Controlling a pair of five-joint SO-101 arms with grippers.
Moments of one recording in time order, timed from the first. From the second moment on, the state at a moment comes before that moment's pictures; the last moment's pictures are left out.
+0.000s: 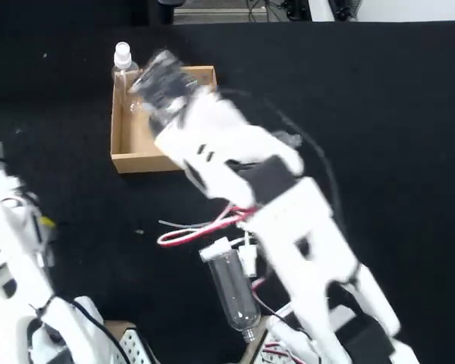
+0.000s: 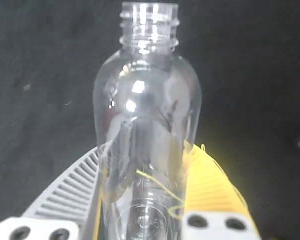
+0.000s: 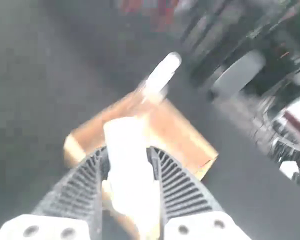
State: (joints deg) left arm -43.3 -43.4 48.4 71.8 -21.7; right arm -32.9 -26.3 10.1 49.9 18.2
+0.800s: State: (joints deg) left arm 5.2 -88.0 79.3 39.7 -7.8; right arm -20.9 -37.0 -6.2 58.7 -15.3
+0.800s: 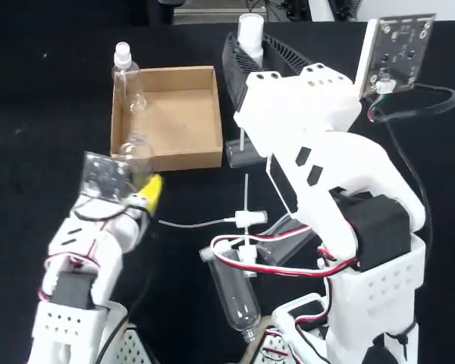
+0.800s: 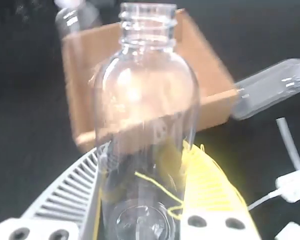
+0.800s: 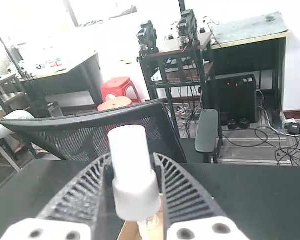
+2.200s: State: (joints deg) left arm 17.7 -99.7 96.3 6.4 -7.8; right arm -29.9 -54.4 19.3 22.4 -15.4
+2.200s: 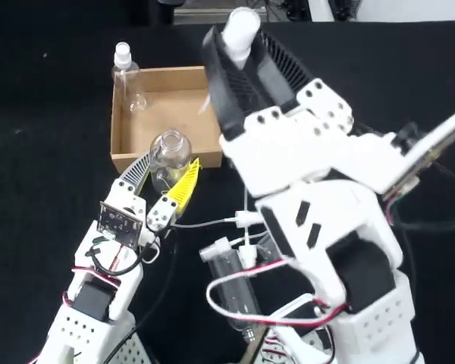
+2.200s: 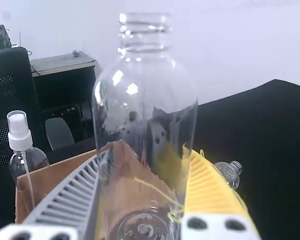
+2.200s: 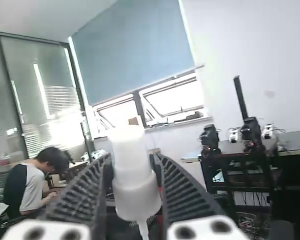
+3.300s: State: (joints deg) left arm 17.7 -99.7 96.3 4.1 -7.8; right arm -36.3 -57.8 35.8 14.4 -15.4
